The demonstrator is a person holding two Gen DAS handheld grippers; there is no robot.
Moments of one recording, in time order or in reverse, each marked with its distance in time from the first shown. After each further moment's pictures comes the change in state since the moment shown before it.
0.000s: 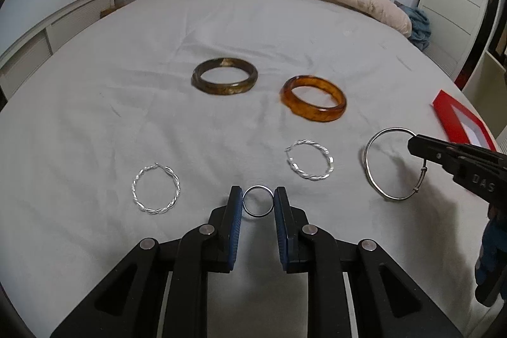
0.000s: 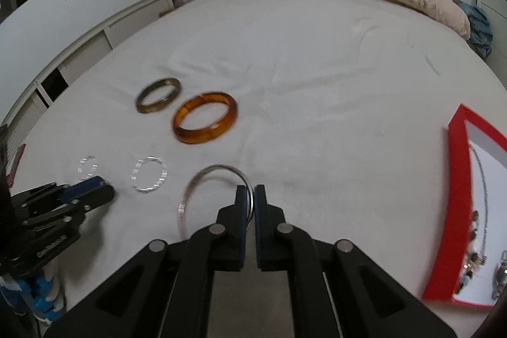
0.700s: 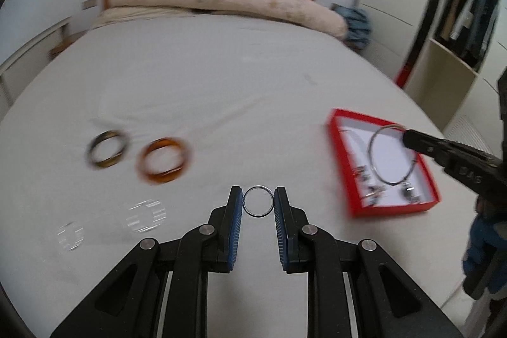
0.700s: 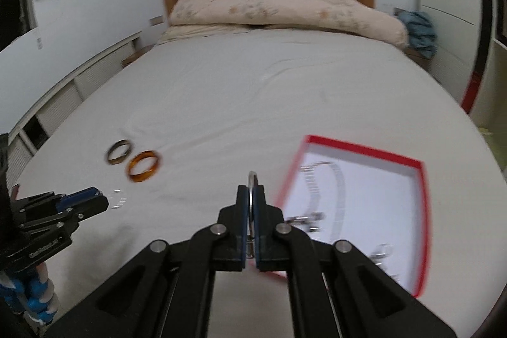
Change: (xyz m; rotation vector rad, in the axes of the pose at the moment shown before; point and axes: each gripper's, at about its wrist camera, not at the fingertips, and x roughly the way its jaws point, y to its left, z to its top) left arm -0.045 -0.167 0.051 0.154 -0.053 -0.211; right arm -0.145 -0.115 0.002 0.119 -0.153 -0.173
